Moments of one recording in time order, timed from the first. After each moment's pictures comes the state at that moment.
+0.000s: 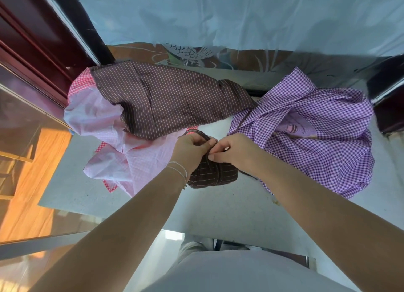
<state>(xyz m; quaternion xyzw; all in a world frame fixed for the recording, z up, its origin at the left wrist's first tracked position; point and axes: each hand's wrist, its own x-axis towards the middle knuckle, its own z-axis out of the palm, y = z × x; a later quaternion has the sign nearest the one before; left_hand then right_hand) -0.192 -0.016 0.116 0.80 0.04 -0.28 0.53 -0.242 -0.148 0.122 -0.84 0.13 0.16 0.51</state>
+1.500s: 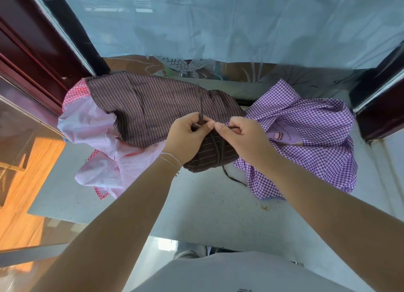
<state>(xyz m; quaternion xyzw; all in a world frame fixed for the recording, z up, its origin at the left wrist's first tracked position) -0.185 -0.041 0.155 0.83 -0.21 -0.11 0.51 -0.251 -0.185 0.148 -0.88 0.06 -0.13 0.46</state>
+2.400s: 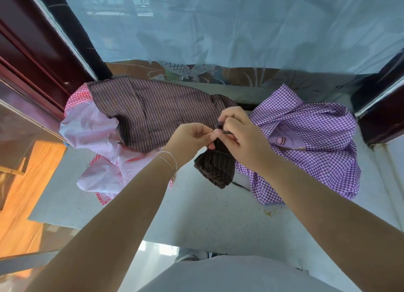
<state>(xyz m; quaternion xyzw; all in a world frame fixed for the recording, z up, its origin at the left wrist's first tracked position) -0.167 -0.032 0.162 0.81 -0.20 -0.27 0.49 -0.230 -0.191 0.134 -0.91 -0.12 -0.26 0.29</state>
